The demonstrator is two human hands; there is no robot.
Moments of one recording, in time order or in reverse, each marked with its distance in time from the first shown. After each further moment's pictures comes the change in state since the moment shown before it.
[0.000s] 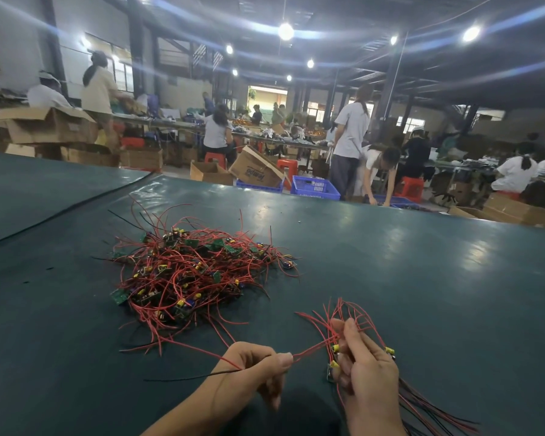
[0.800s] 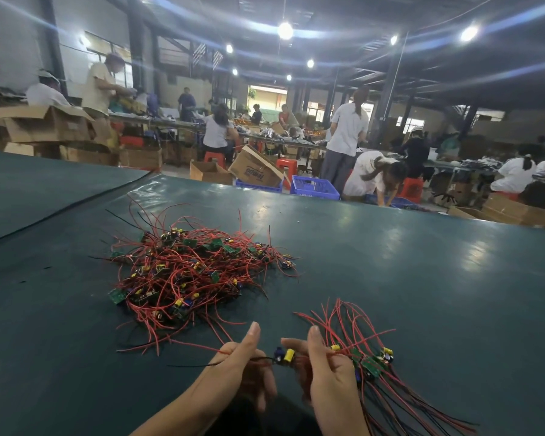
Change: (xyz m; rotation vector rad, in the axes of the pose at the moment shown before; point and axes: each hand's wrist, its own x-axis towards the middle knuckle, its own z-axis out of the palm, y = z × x) left_hand 0.000 -0.008 -0.009 -0.093 0.174 -0.354; right_hand -0.027 0.010 0.012 -0.505 -0.341 -0.049
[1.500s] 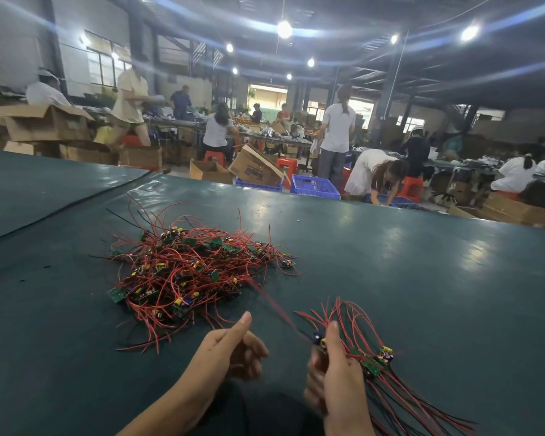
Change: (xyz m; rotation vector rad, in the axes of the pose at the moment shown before) left_hand 0.006 0.006 -0.006 -0.062 0.116 0.176; right_hand 0.007 -0.001 -0.006 0.261 0.148 0.290
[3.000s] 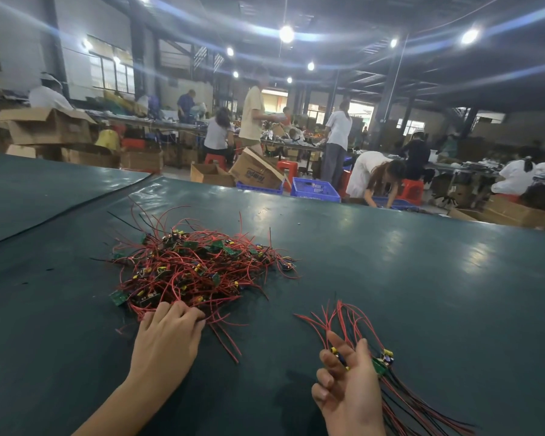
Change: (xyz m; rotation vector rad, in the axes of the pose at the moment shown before) left_hand 0.023 -0.018 -0.071 1.487 0.597 0.532; right_hand 0.012 -0.003 -0.011 0.484 0.050 0.126
